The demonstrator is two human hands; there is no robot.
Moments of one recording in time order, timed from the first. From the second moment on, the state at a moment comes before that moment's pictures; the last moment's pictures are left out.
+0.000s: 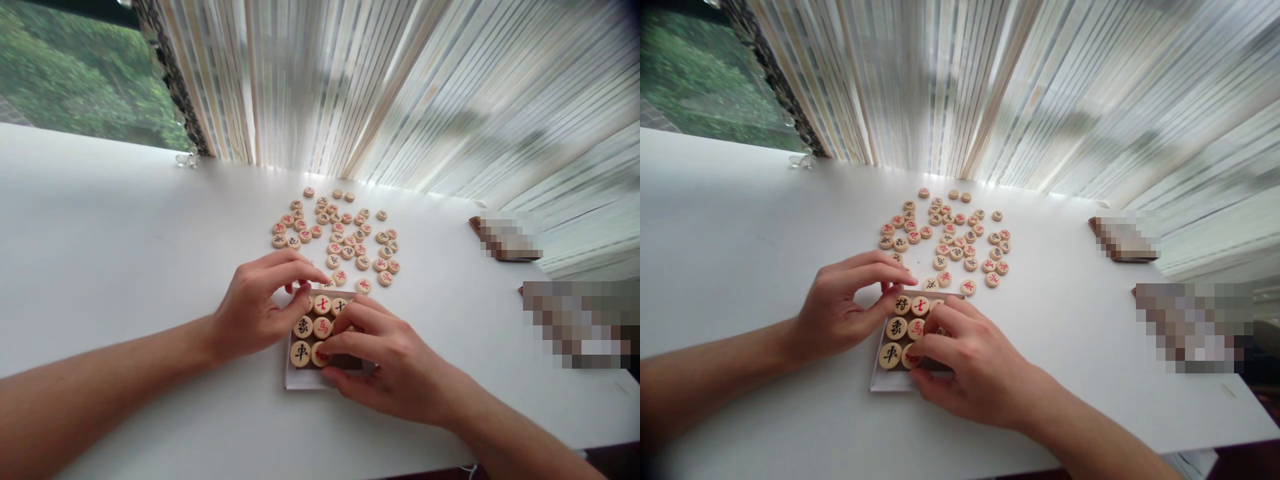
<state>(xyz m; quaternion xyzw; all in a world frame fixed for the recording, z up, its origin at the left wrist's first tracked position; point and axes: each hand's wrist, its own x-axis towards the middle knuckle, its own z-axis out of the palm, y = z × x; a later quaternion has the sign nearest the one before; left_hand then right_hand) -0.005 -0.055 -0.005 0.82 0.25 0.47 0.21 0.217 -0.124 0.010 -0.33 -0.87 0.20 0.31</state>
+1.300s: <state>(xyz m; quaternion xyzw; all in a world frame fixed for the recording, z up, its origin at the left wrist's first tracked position) -0.031 0.023 0.005 0.69 0.47 0.50 0.23 0.245 -0.007 0.022 -0.47 -0.57 0.29 0.61</state>
